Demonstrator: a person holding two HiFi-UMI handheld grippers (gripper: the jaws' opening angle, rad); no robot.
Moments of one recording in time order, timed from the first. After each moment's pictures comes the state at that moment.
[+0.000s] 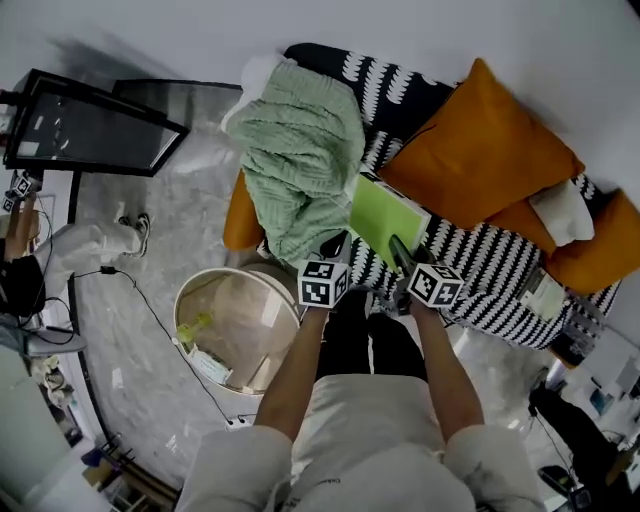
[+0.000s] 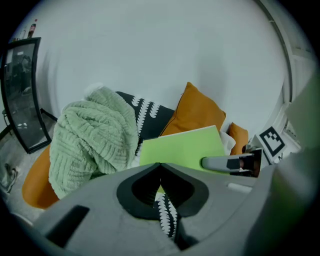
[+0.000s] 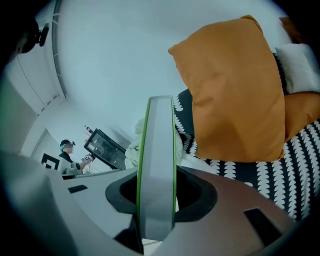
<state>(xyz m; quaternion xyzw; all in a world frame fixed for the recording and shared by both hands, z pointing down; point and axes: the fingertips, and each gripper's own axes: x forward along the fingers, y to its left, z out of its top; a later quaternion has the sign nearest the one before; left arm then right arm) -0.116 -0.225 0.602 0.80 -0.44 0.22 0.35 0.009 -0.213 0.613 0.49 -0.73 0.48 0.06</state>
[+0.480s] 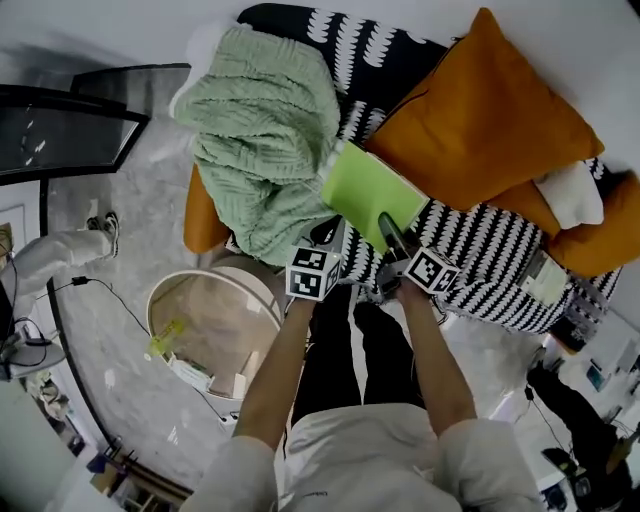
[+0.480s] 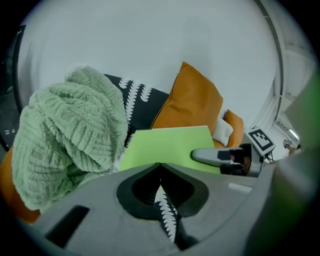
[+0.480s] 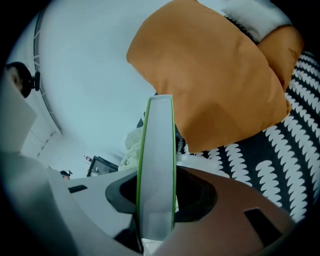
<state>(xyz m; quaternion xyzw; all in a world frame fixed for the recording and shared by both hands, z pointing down) -0.078 -0.230 0.682 0.82 -0.38 0.25 0.34 0.029 -0.226 0.694 0.50 -0.67 0.55 -0.09</state>
